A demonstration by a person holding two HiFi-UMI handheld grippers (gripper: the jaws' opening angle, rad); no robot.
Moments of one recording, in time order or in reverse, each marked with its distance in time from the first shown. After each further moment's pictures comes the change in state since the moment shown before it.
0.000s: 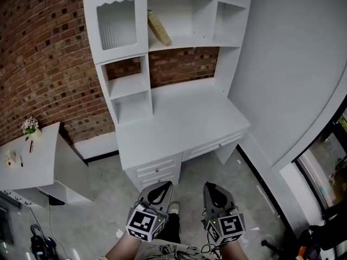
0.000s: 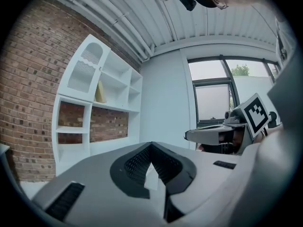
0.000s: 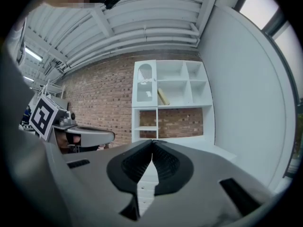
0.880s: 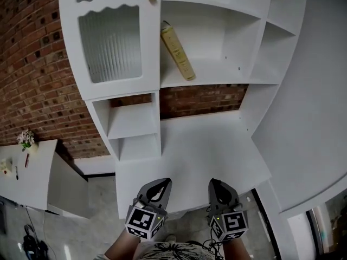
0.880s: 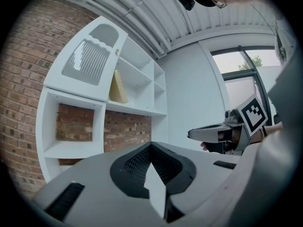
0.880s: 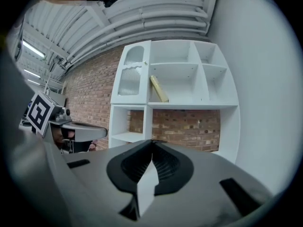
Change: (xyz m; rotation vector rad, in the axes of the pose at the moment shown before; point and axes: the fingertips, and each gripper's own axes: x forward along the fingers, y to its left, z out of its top) left arm 0.247 0.251 0.062 0.008 -0.039 0.167; right arm 0.346 -0.134 0.072 -0.071 -0.011 0.105
